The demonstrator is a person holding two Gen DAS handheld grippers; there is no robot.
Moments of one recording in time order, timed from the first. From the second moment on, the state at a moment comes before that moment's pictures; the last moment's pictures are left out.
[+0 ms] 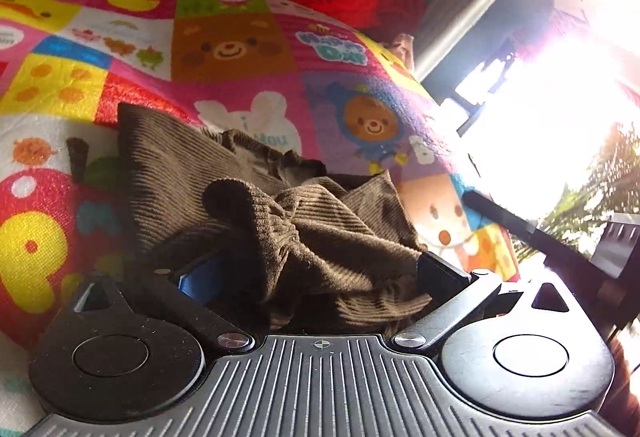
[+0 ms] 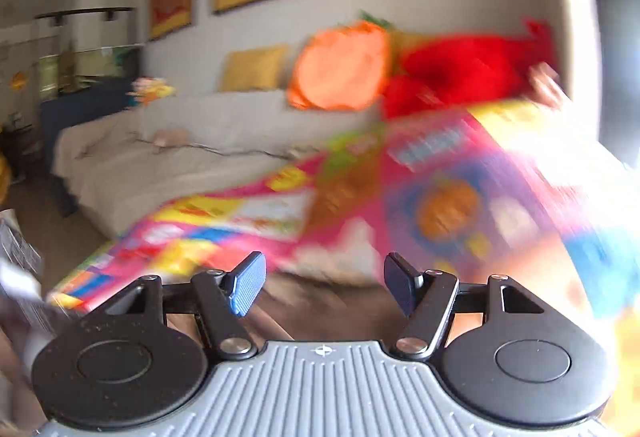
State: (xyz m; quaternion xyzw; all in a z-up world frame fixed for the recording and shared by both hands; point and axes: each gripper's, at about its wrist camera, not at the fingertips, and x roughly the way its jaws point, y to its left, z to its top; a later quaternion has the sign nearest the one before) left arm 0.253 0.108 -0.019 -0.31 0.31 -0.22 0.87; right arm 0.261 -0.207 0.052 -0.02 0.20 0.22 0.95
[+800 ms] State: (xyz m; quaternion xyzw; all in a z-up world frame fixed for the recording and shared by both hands) left arm 0.265 0.116 0.003 -0.03 0.29 -0.06 0.96; right arm 0.306 -0.219 0.025 0.00 0.28 0.25 0.93
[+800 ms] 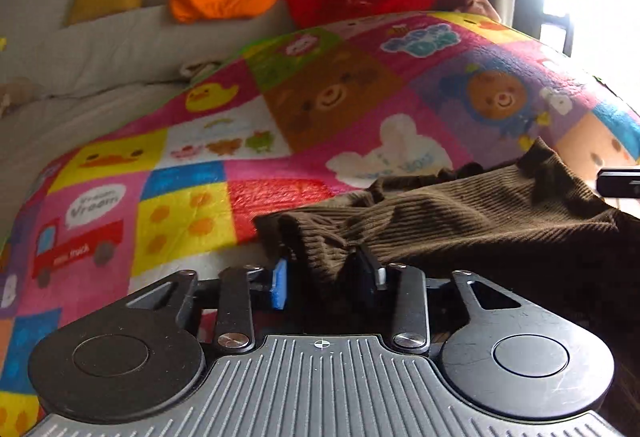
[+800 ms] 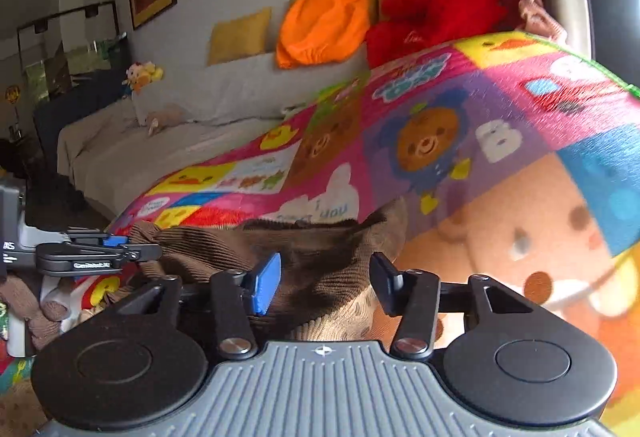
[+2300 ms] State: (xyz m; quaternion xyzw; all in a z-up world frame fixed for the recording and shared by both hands) left arm 0.271 0.154 0.007 -0.14 0.35 -0.08 0.92; right arm 0.204 -0.287 0.097 -0.06 0.32 0.24 0.91
